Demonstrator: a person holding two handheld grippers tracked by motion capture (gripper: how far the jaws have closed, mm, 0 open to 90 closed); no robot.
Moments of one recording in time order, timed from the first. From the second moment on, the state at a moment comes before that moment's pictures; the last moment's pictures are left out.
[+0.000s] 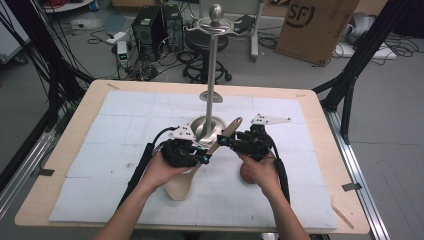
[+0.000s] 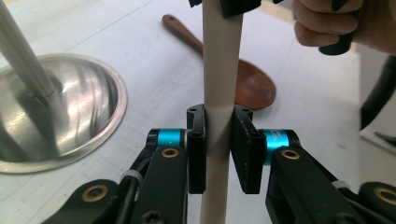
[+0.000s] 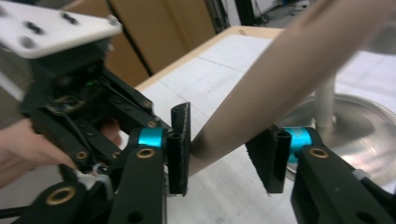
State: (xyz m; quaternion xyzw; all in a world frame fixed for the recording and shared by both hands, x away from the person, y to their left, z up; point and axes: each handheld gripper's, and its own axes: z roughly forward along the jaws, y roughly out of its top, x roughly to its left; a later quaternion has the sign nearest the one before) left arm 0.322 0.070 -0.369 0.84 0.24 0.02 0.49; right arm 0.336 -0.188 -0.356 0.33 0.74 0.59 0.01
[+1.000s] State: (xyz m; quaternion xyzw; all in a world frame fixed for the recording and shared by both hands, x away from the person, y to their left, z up) left arm 0.321 0.077 -0.359 0.79 0.20 -0.06 0.57; right arm 0.332 -0.160 -0.297 0.22 0.73 0.64 -0.01
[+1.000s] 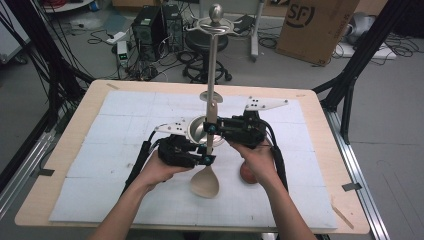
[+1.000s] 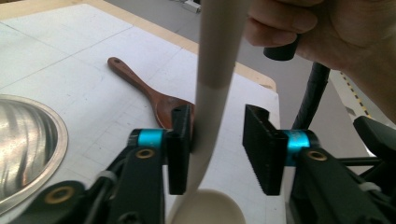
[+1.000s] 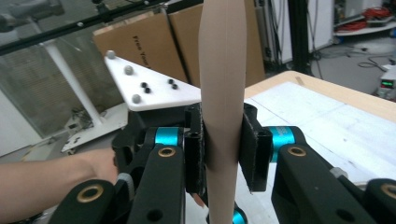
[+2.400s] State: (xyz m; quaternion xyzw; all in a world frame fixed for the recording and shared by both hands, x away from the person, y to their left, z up) left arm 0.330 0.085 -0.324 0.79 0.21 0.02 0.58; right arm 0.304 -0.239 -0.335 0.26 0.74 0.62 0.07
